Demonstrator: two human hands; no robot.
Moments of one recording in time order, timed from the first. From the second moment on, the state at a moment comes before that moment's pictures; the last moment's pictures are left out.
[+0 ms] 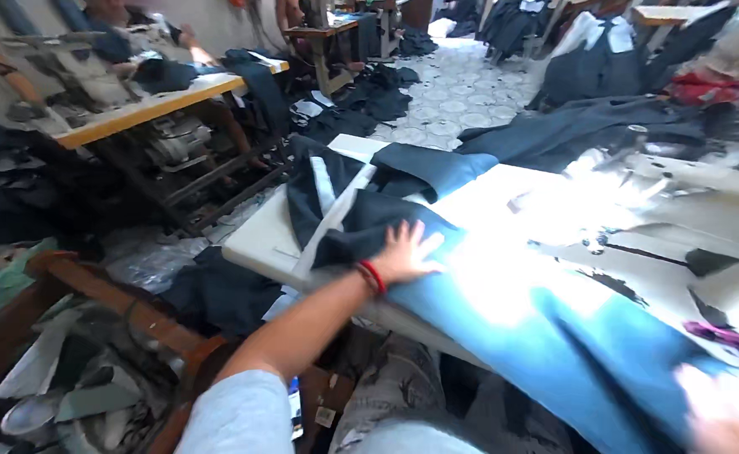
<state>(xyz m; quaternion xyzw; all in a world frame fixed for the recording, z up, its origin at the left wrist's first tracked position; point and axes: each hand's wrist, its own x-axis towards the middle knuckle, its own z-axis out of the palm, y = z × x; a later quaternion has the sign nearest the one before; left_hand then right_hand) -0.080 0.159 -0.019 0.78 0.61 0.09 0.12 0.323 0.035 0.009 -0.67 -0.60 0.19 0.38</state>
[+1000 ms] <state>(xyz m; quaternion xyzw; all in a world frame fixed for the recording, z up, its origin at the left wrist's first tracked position) -0.036 0.067 -0.048 0.87 0.48 0.13 0.03 0.240 0.127 -0.034 -0.44 -0.86 0.13 0.23</state>
